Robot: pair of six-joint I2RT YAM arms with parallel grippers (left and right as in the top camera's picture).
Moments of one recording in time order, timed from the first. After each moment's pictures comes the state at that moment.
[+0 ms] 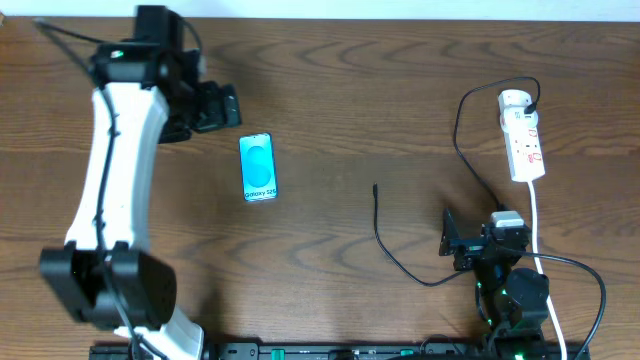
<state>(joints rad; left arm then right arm) -0.05 1.82 1.79 -1.32 0.14 -0.21 0.09 0.16 0.01 -0.07 -0.01 0.04</state>
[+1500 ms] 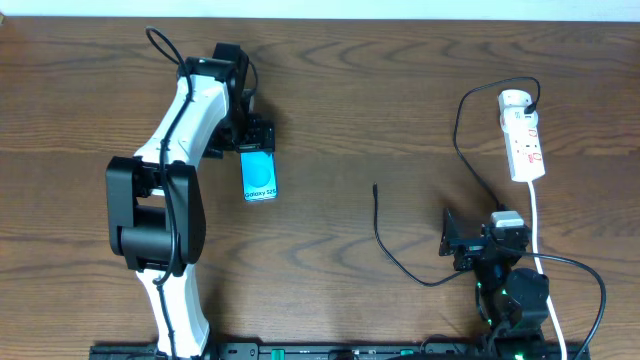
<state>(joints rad) -0.14 2.10 1.68 -1.15 0.08 -0.19 0.09 0.16 0.01 -0.07 -0.01 0.04</state>
